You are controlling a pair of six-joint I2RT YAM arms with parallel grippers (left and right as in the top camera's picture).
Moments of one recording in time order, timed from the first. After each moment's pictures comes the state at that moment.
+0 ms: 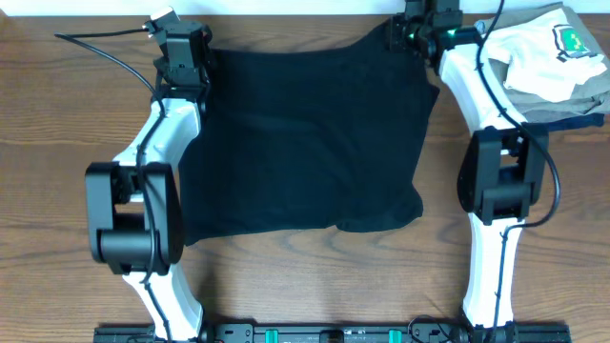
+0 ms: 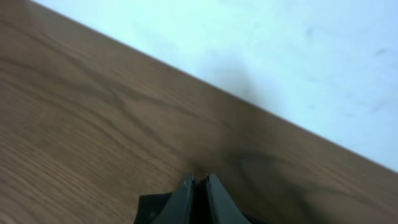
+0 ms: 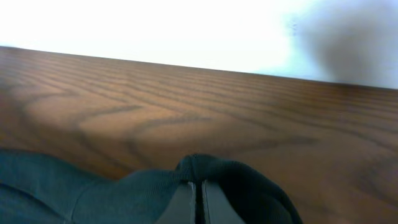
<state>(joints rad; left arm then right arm) -0.04 2.01 1.38 0.11 -0.37 -0.39 0.13 2.40 2.08 -0.39 -0.24 0.10</state>
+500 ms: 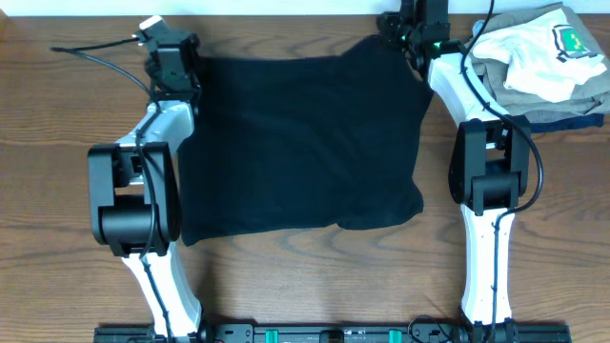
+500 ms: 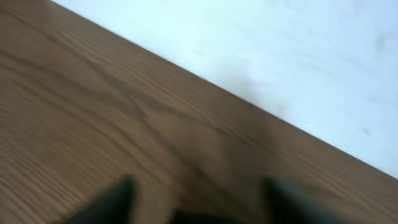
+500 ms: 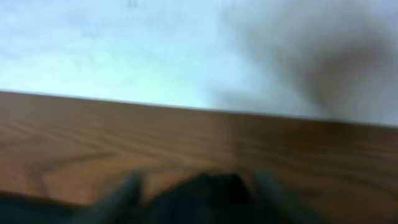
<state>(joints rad) 0.04 2.11 1.38 0.27 -0.37 -0.37 0.13 2.50 2.08 -0.13 -0.19 0.16</state>
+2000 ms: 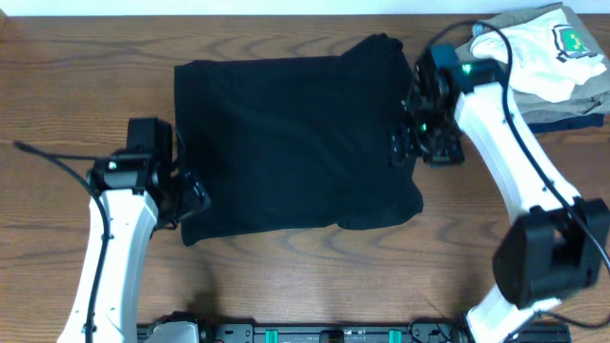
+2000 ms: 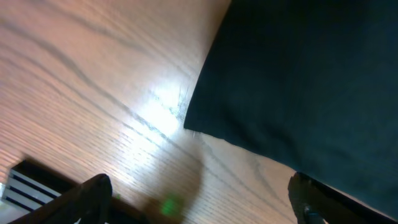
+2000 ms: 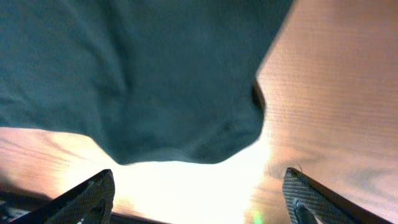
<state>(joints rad) 0.05 1.30 1.04 -1.22 -0.11 -0.50 0.22 1.82 1.55 -1.34 -0.17 0.20</state>
